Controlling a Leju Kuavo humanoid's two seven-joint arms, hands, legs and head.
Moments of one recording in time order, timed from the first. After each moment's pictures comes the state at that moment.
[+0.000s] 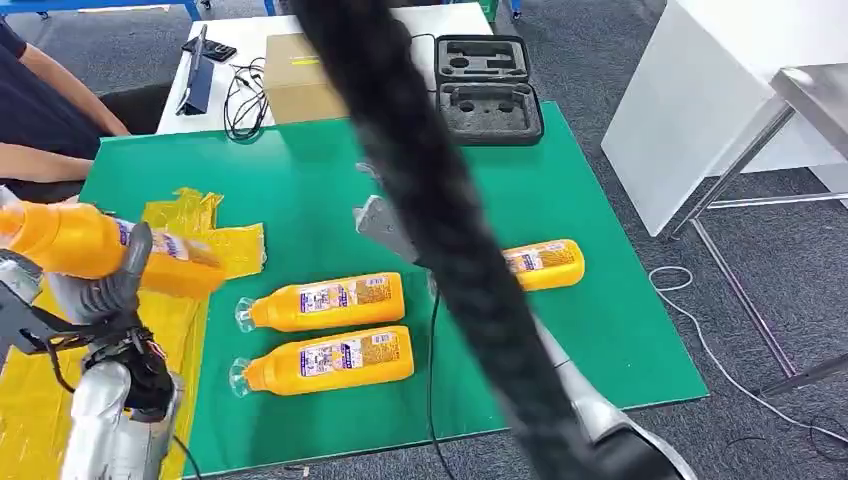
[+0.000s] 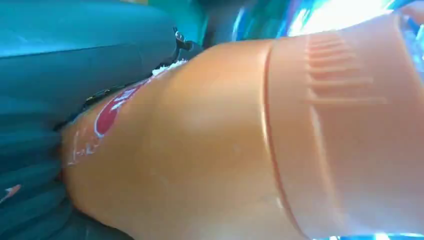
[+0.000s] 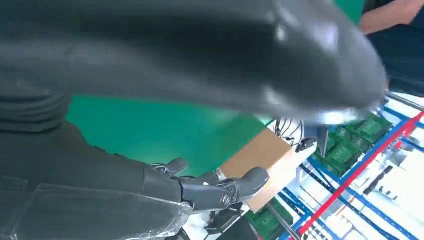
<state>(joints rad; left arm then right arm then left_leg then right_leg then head) -0.24 -0.04 0.15 -1.47 -0.08 0.42 -0.59 -0.57 0.18 0.42 -0.96 0.39 -0.01 -0.30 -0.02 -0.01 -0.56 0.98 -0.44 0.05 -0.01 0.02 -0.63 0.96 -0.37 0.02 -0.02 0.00</state>
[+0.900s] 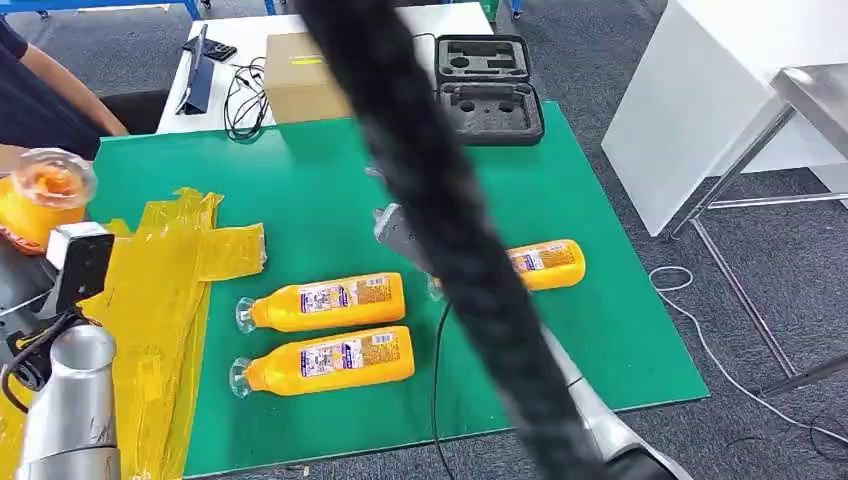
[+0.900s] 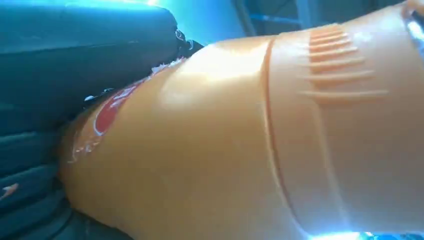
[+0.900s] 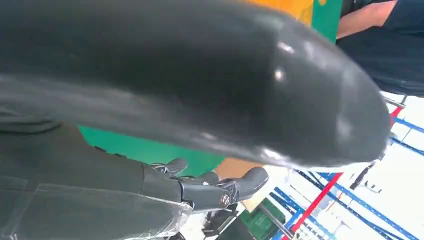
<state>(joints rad) -0.42 -0.03 0.45 -1.25 -1.11 0.69 -0.68 -0.51 0.15 0.42 -1.06 0.32 0.01 -0.30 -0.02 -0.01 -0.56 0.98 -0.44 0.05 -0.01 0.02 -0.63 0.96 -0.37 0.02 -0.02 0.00</state>
